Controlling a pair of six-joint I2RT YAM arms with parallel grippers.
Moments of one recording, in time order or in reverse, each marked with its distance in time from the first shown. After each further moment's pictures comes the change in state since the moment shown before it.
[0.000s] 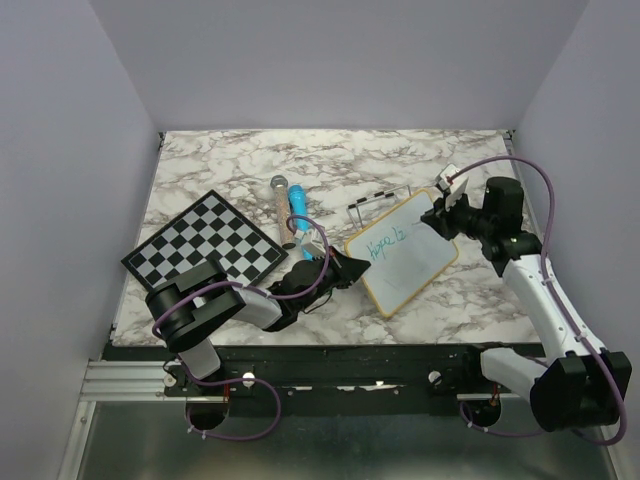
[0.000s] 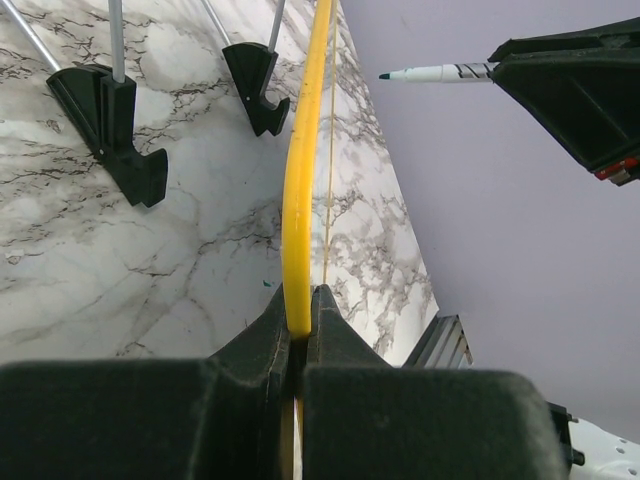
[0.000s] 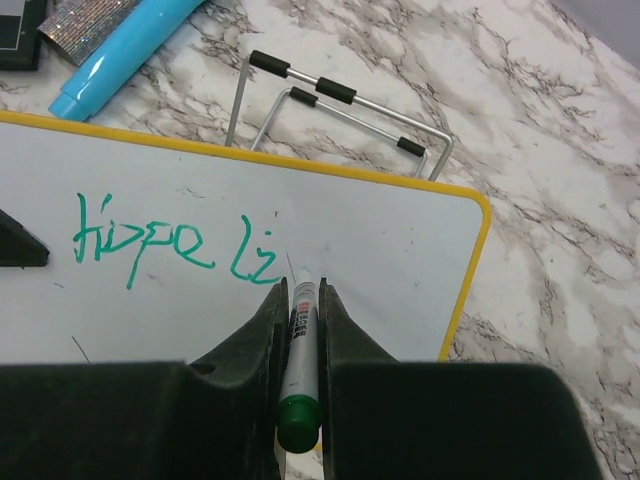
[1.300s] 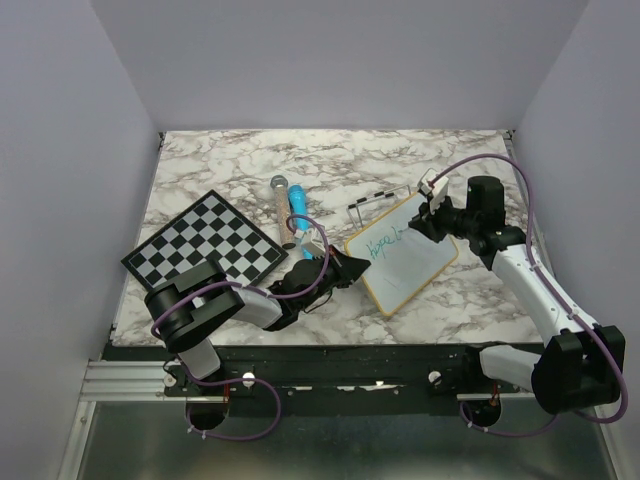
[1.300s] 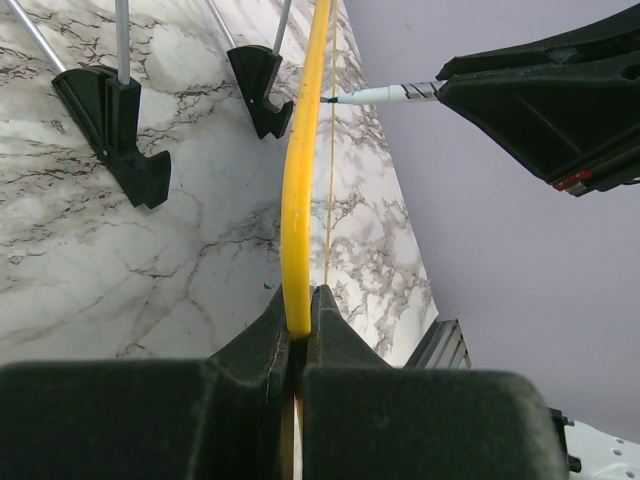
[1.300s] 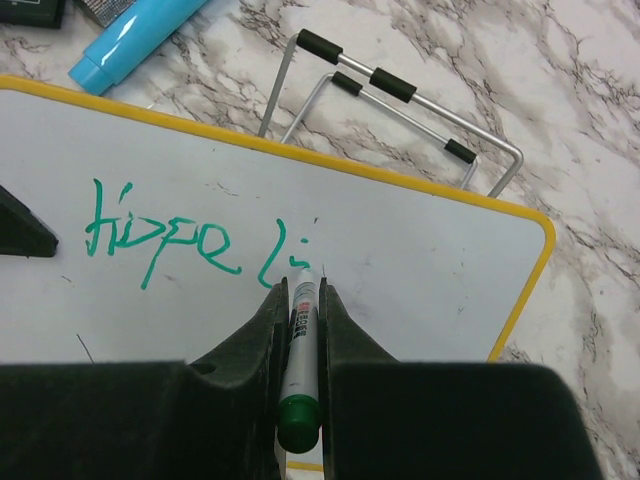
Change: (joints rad) left arm 0.000 -0.005 0.008 -0.022 -0.008 -0.011; right arm 0.068 0.098 0.001 0.020 -0.009 -0.045
